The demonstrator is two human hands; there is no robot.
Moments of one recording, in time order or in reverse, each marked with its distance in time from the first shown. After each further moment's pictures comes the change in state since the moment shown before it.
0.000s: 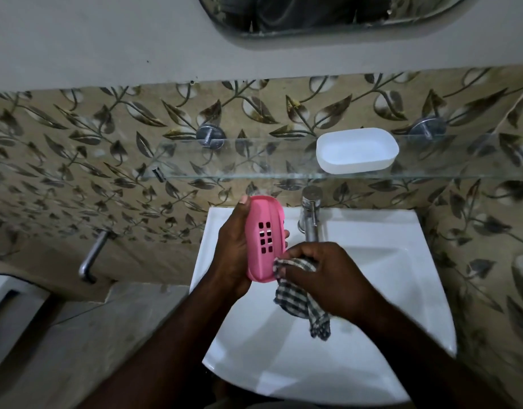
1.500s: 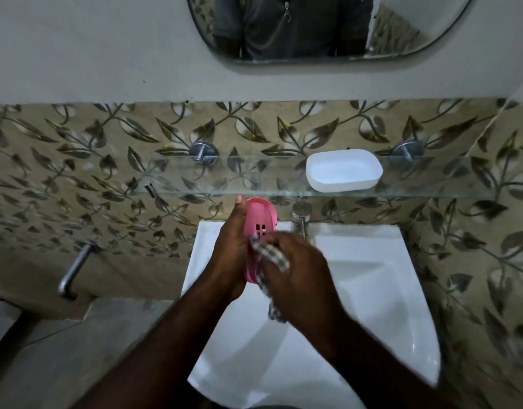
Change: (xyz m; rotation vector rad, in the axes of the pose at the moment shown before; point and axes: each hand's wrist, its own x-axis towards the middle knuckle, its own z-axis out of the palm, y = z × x) left_hand 0.003 0.021 0.023 0.078 0.033 0.007; right_hand 0.006 -0.037 0.027 -0.312 0.359 -0.321
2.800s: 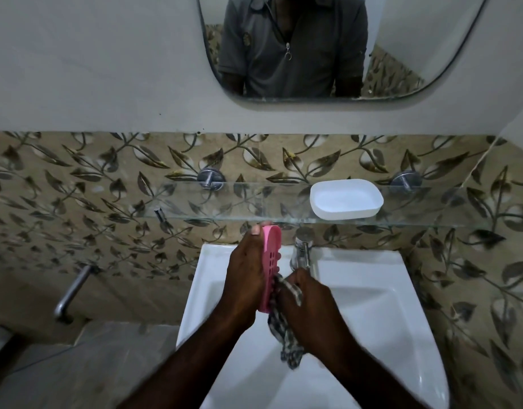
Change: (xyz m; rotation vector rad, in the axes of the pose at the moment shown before) left_hand -0.008 -0.005 0.013 0.271 0.166 0.287; right_hand -0.005 0.032 0.004 0.021 -0.091 0.286
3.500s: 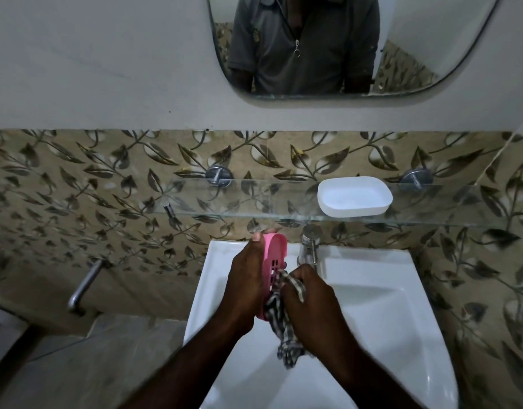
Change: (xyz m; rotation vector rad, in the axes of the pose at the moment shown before) left_hand -0.004 -0.012 -0.014 0.062 -0.028 -0.010; right_hand -0.005 -0.012 0.004 0.057 -0.012 0.019
